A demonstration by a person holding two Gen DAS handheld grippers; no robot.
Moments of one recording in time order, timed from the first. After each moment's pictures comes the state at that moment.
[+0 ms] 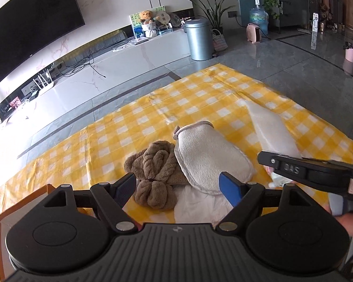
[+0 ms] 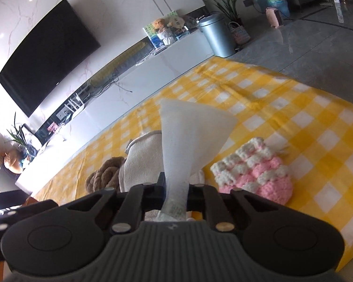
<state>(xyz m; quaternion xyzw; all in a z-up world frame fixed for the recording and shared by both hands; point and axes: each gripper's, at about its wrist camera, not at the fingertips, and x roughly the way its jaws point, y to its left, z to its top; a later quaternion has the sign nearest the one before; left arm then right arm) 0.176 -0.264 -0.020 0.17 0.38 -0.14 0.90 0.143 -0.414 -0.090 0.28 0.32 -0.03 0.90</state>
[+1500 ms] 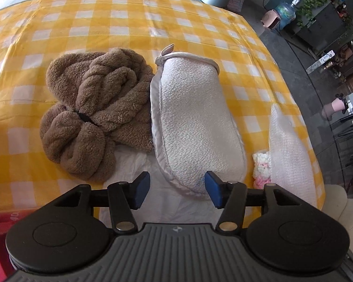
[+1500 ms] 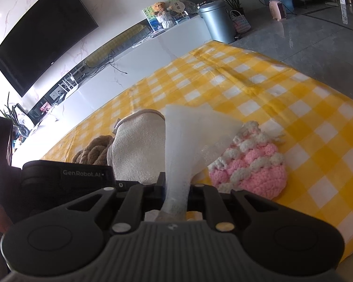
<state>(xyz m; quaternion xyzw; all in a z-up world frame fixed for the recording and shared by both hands) 0.276 -0.243 -0.137 -0.10 0.58 -0.17 0.79 0.149 -0.409 -0.103 0.25 0.37 -0.02 0.90</state>
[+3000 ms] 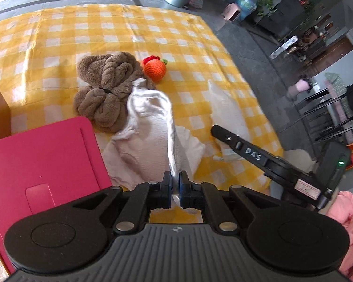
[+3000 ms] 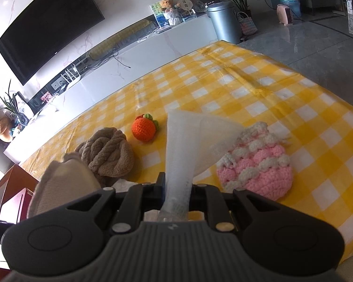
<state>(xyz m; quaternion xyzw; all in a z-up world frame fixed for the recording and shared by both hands) 0.211 -0.188 -0.067 -0.08 0.56 -0.26 0.78 0.150 -0.394 -0.100 0.21 0.37 -0.02 0.90</state>
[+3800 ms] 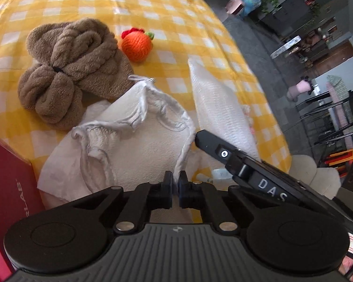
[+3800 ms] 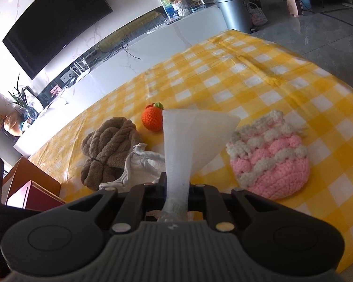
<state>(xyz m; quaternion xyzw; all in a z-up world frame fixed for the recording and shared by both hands) 0.228 -0.230 -0.127 -0.12 0.56 -0.28 0.77 0.155 -0.390 -0.111 0.23 0.39 0.01 0.89</state>
